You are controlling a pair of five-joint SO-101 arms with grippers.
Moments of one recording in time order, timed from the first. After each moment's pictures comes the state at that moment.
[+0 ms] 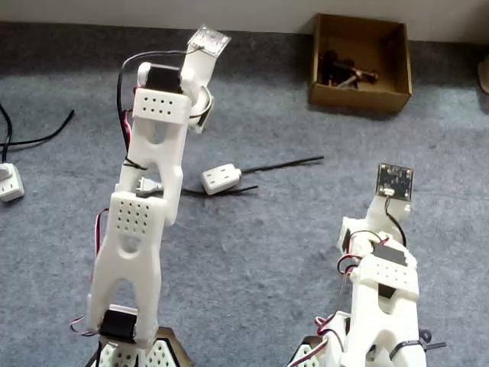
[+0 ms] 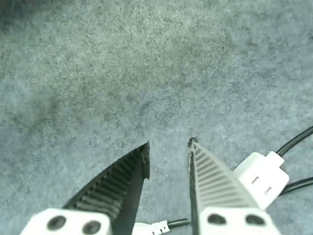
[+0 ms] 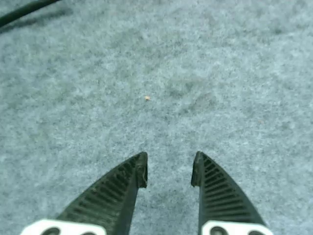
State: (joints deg) left arm 4.2 58.2 -80.2 100.8 -9.8; right arm 13.0 -41.5 75.0 30.1 7.8
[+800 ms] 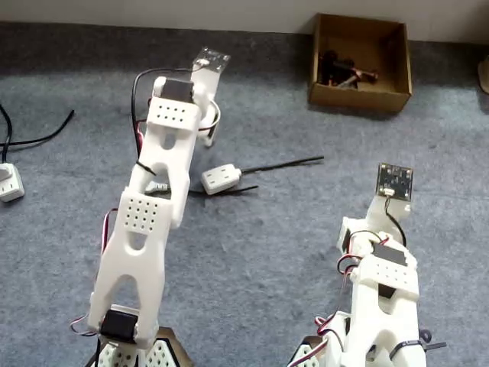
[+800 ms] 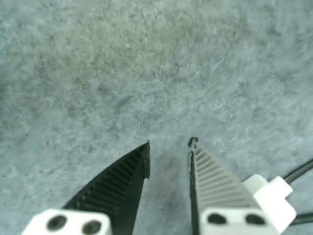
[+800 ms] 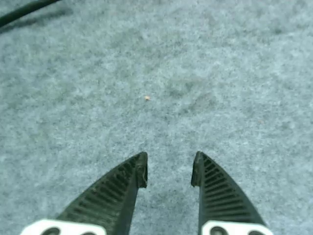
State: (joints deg) left arm 5.2 68.7 -81.1 96.3 -0.5; right arm 13.0 -41.5 75.0 30.1 7.8
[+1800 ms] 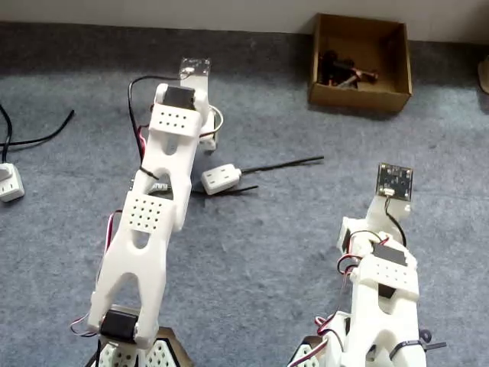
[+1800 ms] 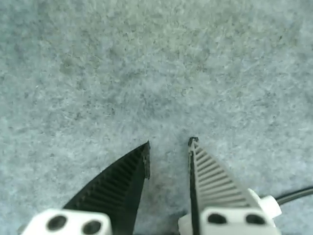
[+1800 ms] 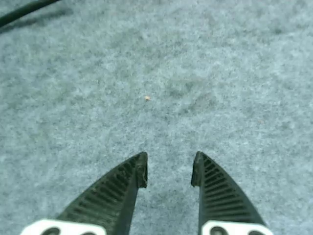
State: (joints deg) left arm 5.2 74.5 -86.0 100.9 15.5; right arm 13.0 -41.5 75.0 30.1 7.8
